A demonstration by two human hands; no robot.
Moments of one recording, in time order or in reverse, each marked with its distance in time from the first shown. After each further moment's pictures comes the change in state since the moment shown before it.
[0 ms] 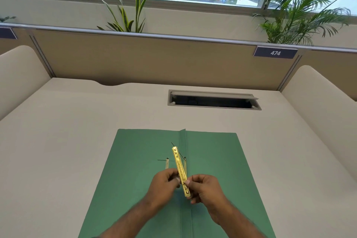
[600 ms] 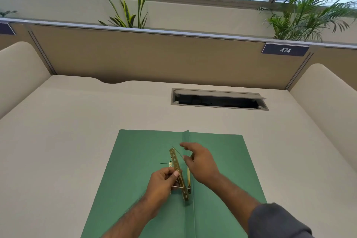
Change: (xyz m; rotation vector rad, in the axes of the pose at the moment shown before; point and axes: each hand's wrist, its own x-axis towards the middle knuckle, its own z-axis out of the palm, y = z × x) left_hand 0.017 -0.001 -0.008 -0.250 0.130 -0.213; right_hand 0.071 -0.051 0.016 -0.779 0.088 -0.515
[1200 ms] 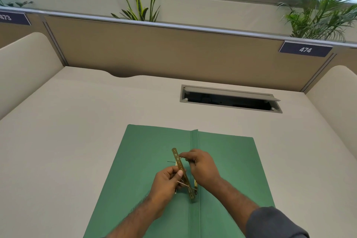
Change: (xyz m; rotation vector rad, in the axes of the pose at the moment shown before) left_hand 0.001 -0.007 -0.003 -0.050 0.032 -0.020; right_hand 0.008 0.008 0.025 -0.076 -0.103 -0.073
